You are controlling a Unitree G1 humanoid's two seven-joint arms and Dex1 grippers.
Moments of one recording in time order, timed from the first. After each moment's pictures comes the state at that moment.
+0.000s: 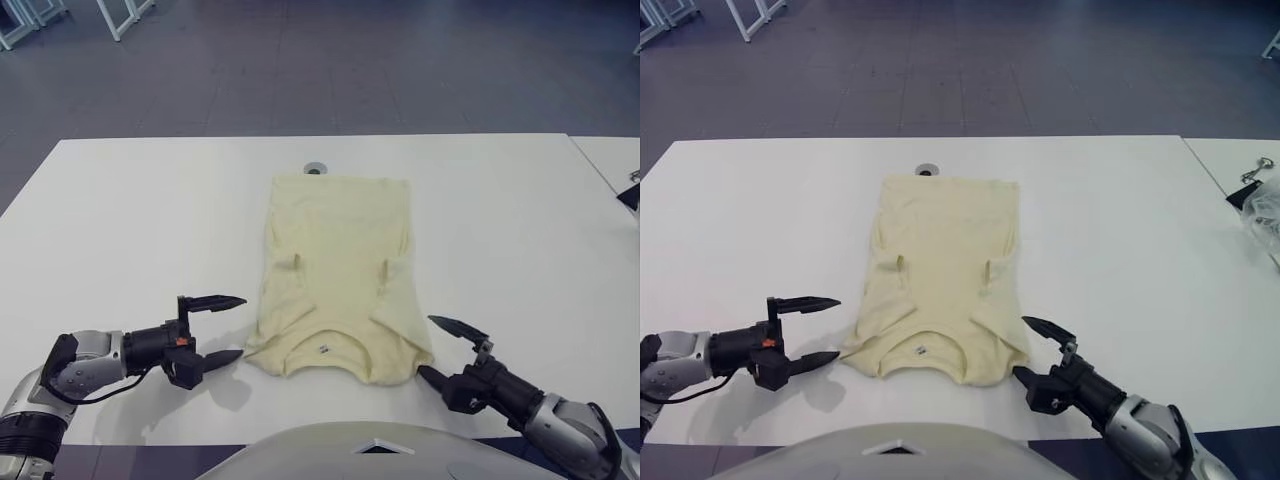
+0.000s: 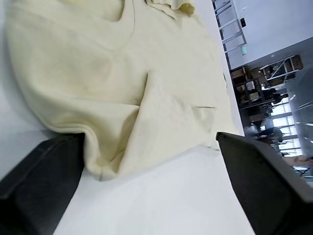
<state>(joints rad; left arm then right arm) 0.19 0.87 -0.03 0.32 0.28 -1.26 -0.71 0.72 -0.78 0.06 -0.37 -0.51 -0.49 0.24</state>
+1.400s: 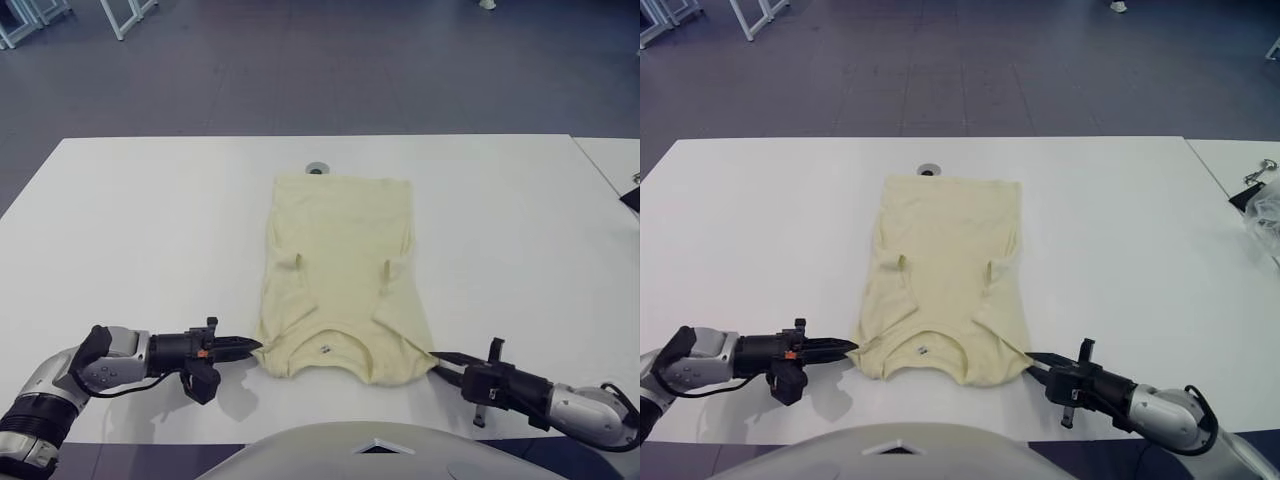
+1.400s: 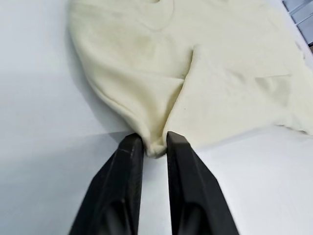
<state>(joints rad) 0.09 0.94 -0.26 0.31 0.33 -1.24 -0.66 0.64 -1.09 0.16 -0.37 0.02 -0.25 0.56</state>
